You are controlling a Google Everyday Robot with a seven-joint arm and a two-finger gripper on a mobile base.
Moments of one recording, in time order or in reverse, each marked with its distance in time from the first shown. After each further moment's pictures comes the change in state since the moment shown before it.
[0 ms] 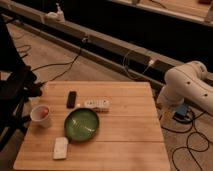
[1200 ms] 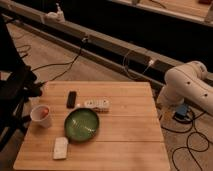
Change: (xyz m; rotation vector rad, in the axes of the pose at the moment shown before) arm 0.000 -0.001 0.000 0.001 -0.001 -0.005
